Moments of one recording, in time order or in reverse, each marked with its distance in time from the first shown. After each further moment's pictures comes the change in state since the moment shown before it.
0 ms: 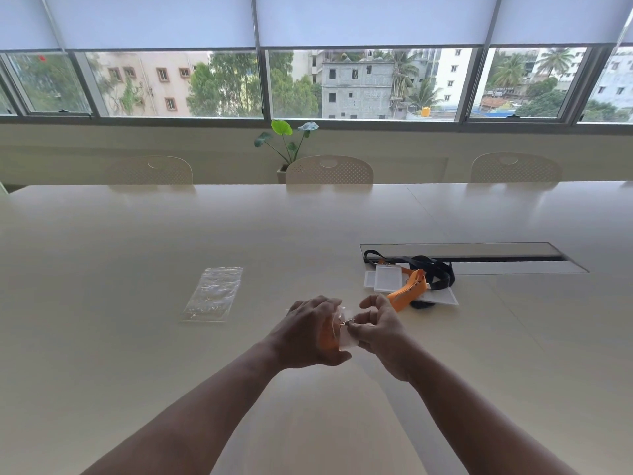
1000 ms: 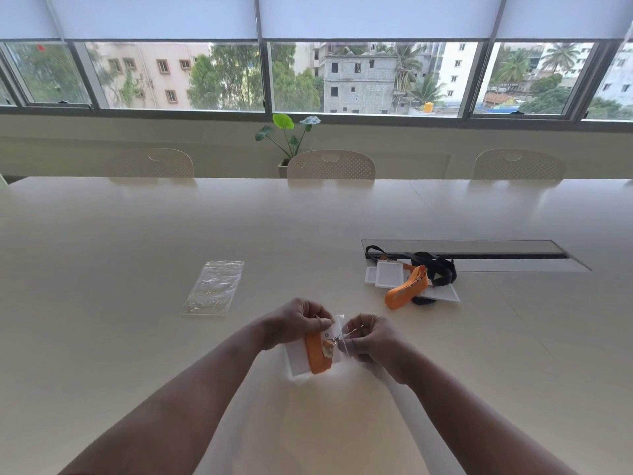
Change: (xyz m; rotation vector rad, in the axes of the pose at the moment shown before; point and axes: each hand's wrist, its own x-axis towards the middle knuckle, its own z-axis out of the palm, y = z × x) left_hand 0.006 -0.019 -0.013 -0.719 -0.256 -0.404; right_hand -0.003 0.012 0.001 -0.164 -0.105 0.119
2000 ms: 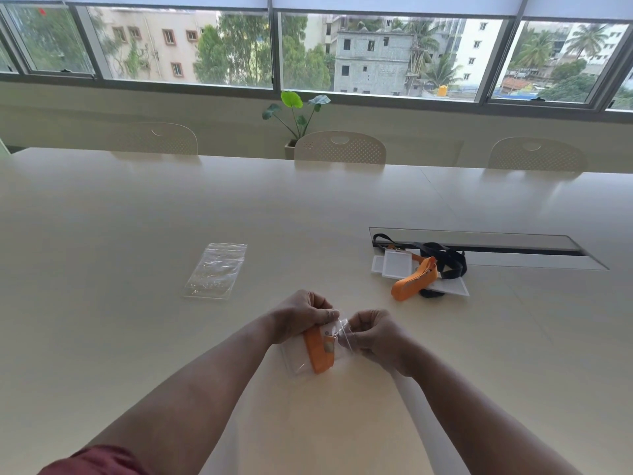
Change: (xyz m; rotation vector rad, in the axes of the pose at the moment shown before) left_hand 0.019 -0.021 0.013 -0.165 0.062 -0.077; right_hand 0.021 0.020 -0.002 0.020 -0.123 -0.008
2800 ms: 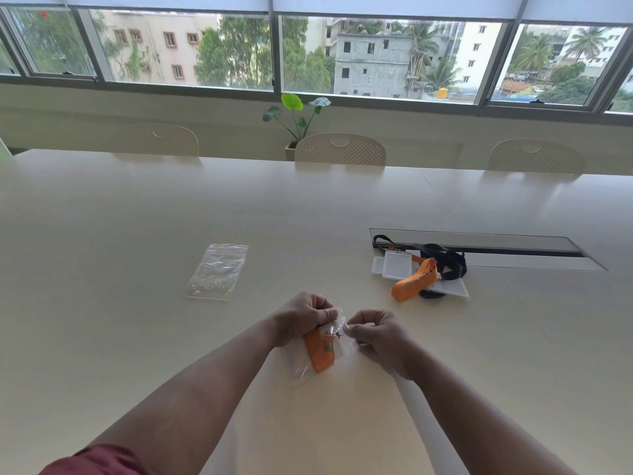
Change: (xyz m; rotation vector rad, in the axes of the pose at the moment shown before) left_hand -0.001 0.000 0.006 -0.031 0.023 -0.003; right_hand -0.008 -0.006 0.004 0.121 0.049 0.000
